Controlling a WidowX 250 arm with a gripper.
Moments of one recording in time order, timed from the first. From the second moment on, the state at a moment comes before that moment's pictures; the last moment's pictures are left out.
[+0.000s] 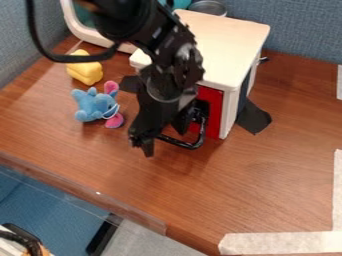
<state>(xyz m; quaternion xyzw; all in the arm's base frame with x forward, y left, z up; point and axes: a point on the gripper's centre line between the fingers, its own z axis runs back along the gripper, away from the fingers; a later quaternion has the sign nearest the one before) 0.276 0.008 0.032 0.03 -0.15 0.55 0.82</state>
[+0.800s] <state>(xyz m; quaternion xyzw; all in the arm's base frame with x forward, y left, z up) 0.257 0.008 0.019 0.03 -0.14 0.56 0.81</state>
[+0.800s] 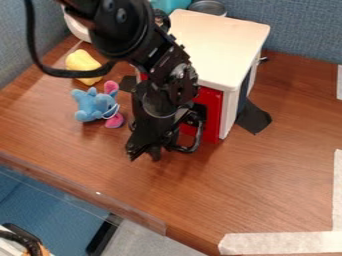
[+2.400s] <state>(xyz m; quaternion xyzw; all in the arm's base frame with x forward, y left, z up) 0.176 0.000 0.023 0.02 -0.11 0.59 0.80</state>
